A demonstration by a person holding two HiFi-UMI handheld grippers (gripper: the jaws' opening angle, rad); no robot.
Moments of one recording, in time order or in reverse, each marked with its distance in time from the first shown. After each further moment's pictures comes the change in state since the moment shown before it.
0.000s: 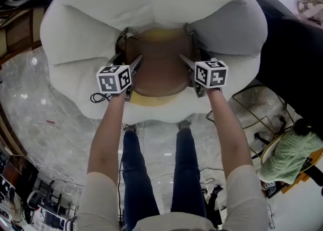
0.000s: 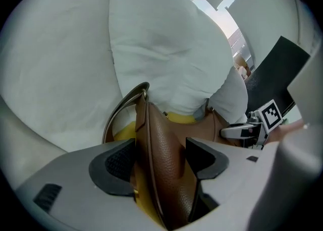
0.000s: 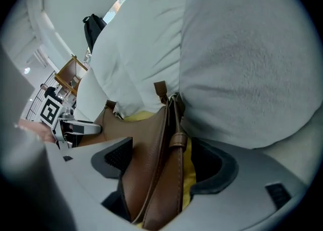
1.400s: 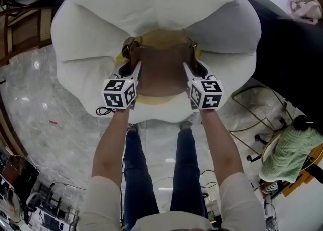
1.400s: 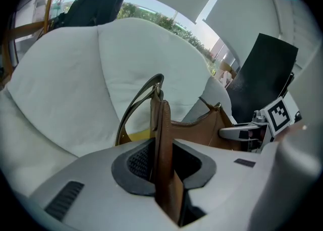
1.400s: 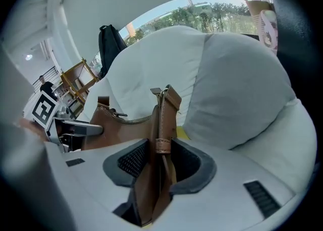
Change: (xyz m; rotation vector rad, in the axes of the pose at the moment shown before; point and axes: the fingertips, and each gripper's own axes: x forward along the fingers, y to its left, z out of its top) left arm -0.061 -0.039 0.013 0.116 -0.153 0.002; right arm -0.067 0.053 0.012 -0.086 -0.199 -0.109
